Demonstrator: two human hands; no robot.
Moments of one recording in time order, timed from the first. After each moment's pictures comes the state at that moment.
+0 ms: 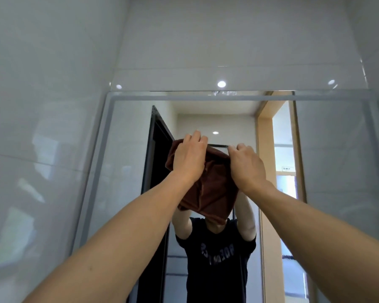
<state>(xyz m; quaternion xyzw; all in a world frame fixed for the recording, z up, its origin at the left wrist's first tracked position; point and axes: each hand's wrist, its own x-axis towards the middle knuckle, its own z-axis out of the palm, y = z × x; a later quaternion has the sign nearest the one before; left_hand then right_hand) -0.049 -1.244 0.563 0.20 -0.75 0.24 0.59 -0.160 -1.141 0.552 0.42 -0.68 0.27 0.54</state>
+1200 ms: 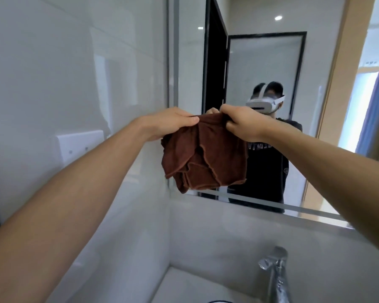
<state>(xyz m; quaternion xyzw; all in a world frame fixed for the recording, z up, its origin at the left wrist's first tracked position) 0.217 -1.264 0.391 0.29 -0.87 -0.30 0.25 0.005 -1.180 0.394 0.73 -0.62 0.20 0.17</state>
